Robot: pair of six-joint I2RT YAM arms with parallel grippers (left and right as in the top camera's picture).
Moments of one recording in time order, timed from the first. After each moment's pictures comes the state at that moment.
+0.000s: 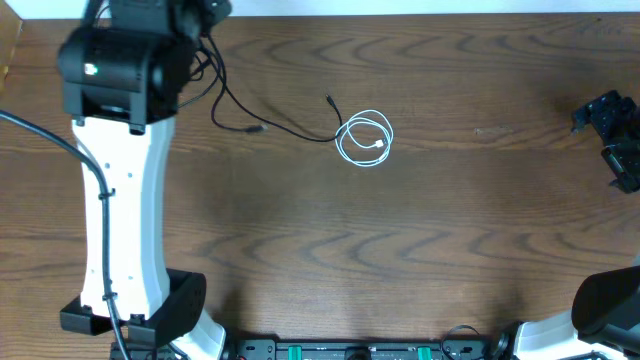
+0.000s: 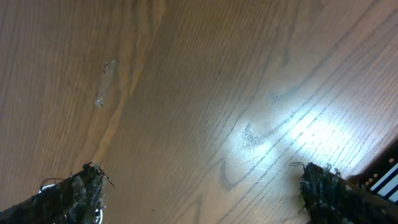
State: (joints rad) left arm -0.19 1.78 2.45 -1.25 -0.28 -0.66; right arm -0.36 1.70 1.77 -1.46 0.02 0.76
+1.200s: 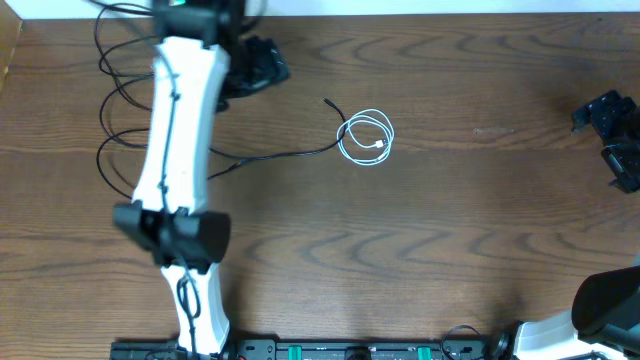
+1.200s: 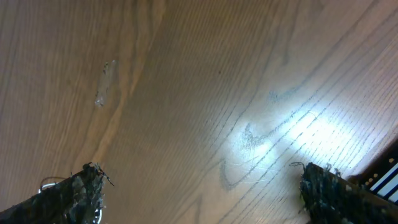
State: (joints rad) left arm -0.21 2.13 2.45 -1.68 0.00 -0.65; right arm -0.36 1.70 1.77 -1.46 0.02 0.76
